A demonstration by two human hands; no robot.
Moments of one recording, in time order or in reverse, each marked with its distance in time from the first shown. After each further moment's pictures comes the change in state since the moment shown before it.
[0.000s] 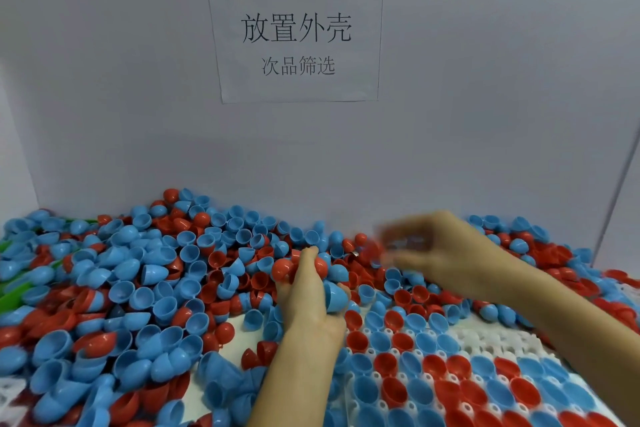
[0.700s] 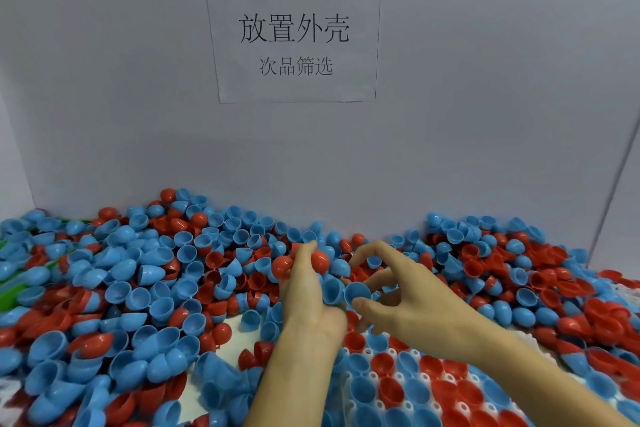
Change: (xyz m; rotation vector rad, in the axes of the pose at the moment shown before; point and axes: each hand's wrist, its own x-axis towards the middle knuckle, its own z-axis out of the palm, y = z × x) left_hand -0.014 0.010 0.007 0.032 -0.152 -0.135; right_hand -0.013 -0.006 0.062 0.261 0.108 -0.106
